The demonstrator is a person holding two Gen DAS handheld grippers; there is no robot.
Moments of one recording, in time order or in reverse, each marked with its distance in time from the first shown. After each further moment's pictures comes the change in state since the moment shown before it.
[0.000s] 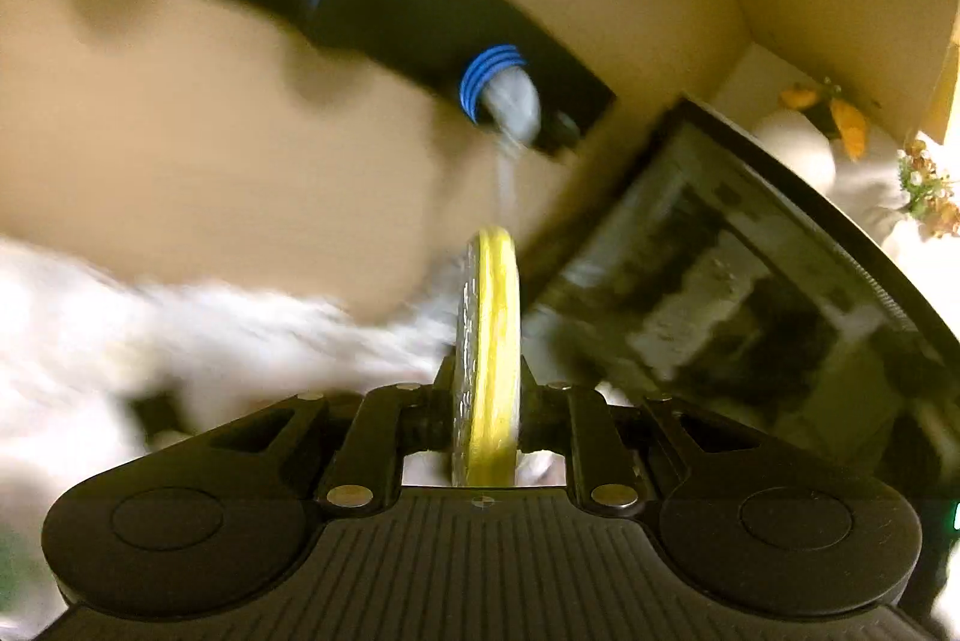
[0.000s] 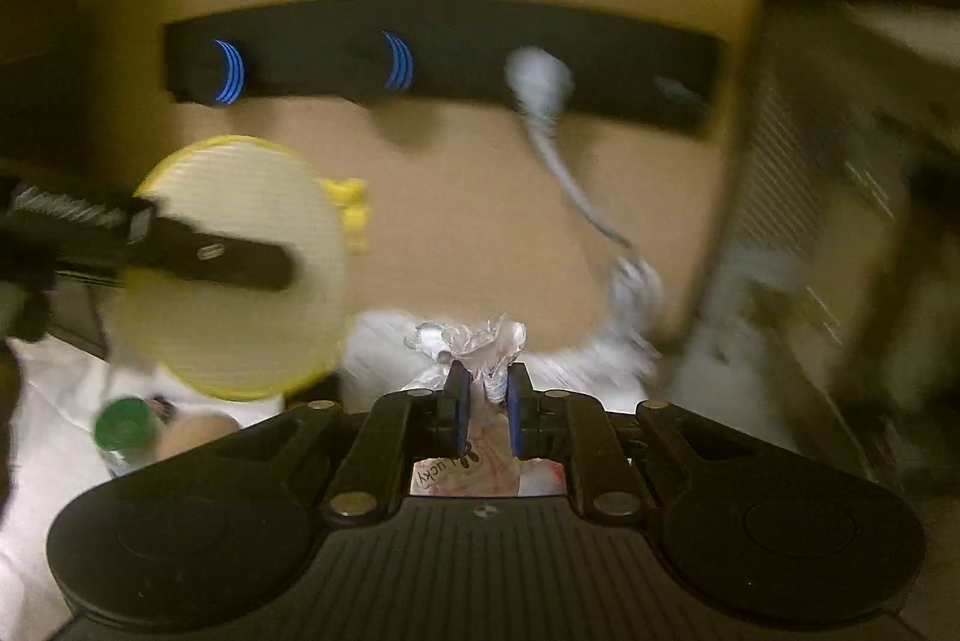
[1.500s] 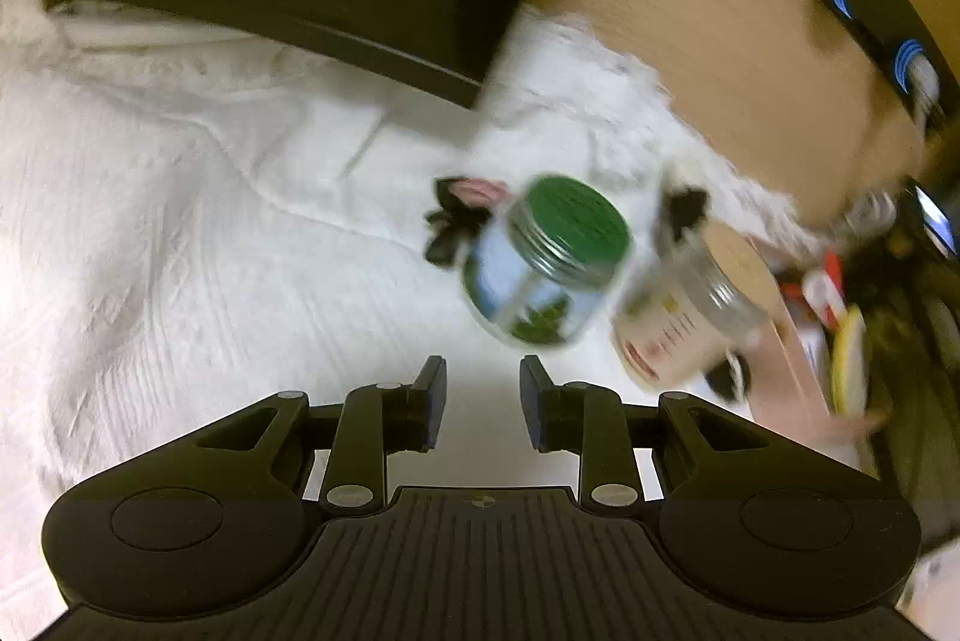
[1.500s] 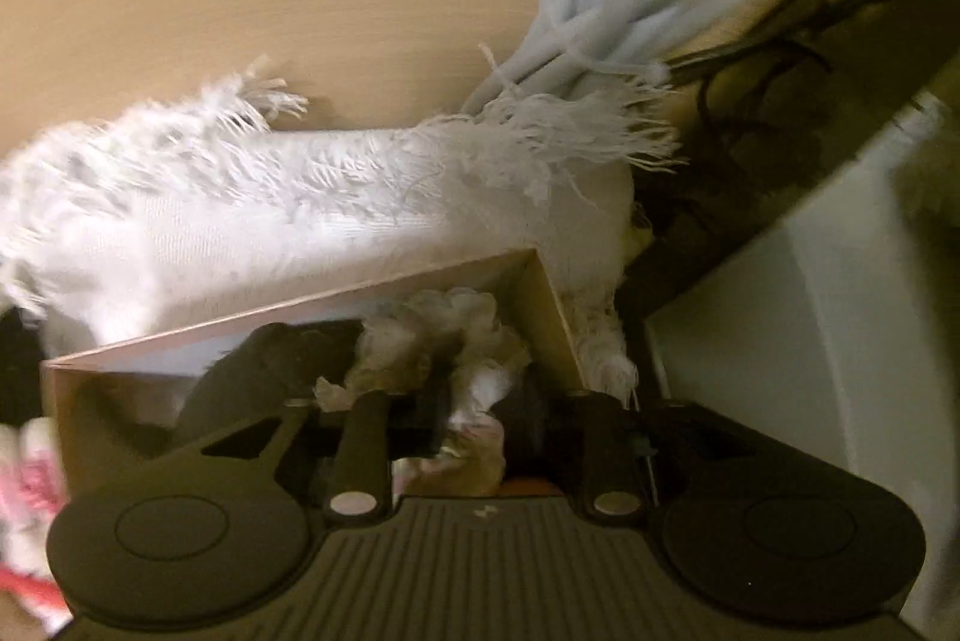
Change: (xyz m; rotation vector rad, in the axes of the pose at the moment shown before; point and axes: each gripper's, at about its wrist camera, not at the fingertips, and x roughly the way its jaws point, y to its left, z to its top) left arm -0.184 0.136 -0.157 -0.252 -0.064 0.668; right arm 0.285 -0.059 -0.018 0.167 0.697 -0.217
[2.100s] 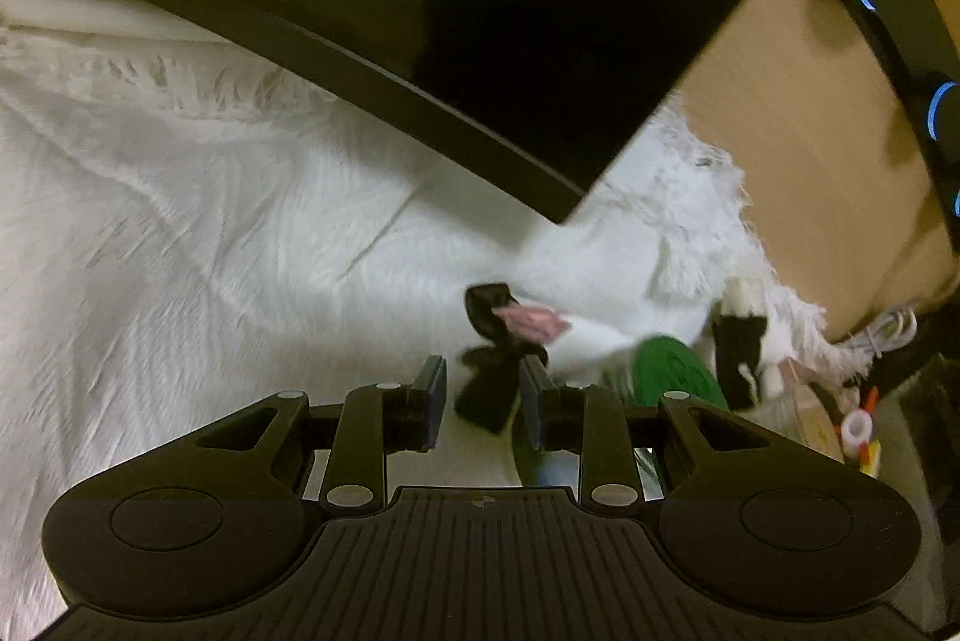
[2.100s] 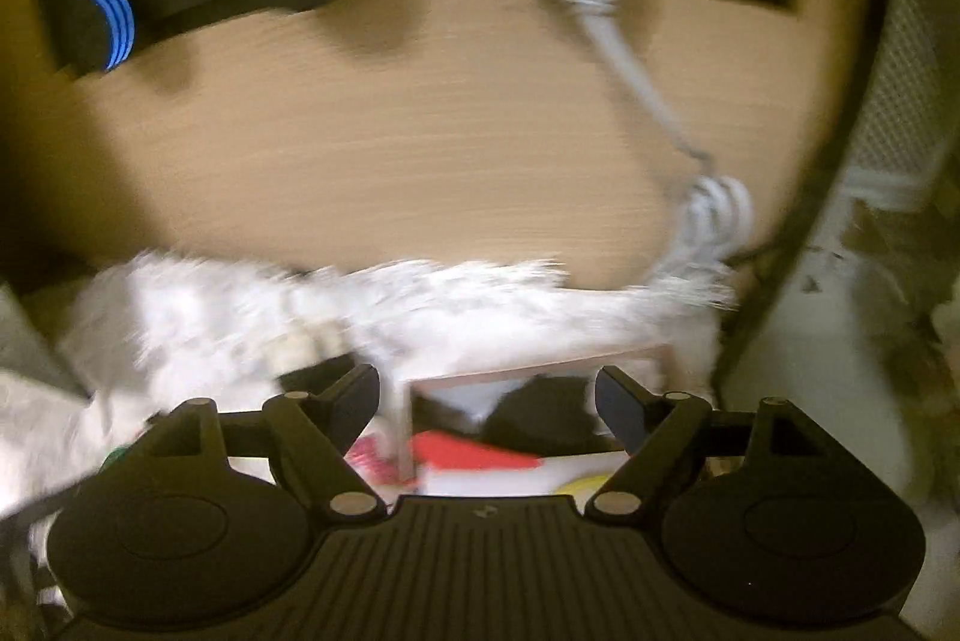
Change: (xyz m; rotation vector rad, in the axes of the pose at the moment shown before) left arm 0.089 0.048 0.059 -0.107 -0.029 -0.102; right arm -0.186 0.034 -0.070 -0.074 -0.382 0.261
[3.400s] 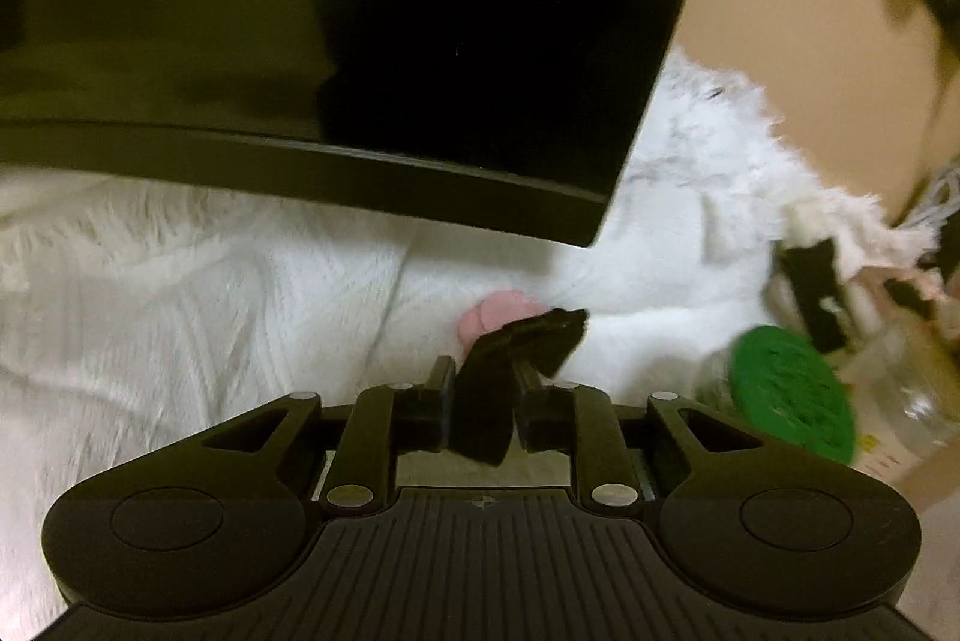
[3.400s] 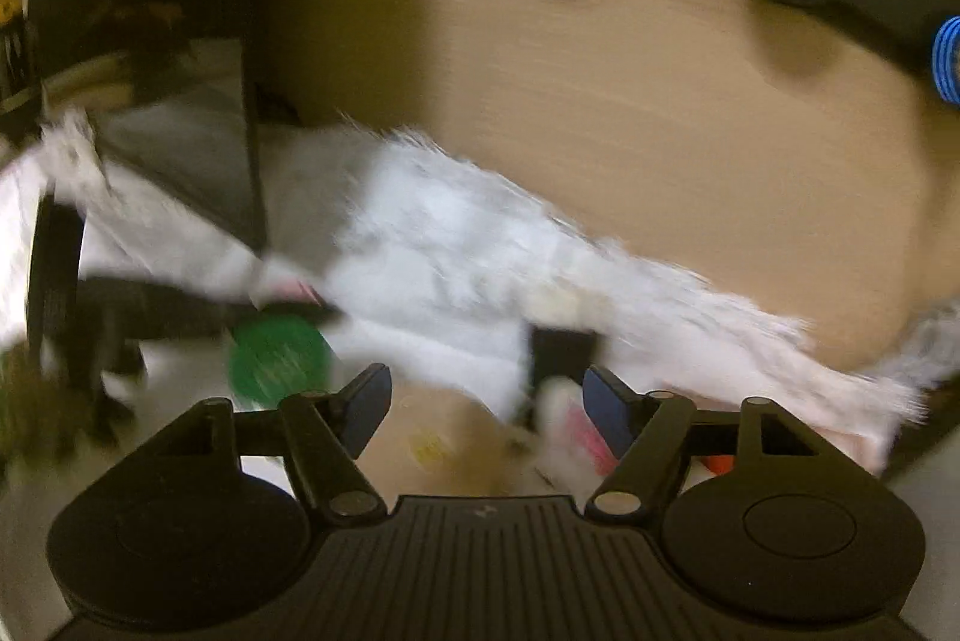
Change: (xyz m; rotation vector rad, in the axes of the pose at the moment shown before) left arm 0.034 -0.014 0.015 0.349 0.027 0.092; right arm 0.005 0.127 -0.067 -0.427 -0.045 0.216
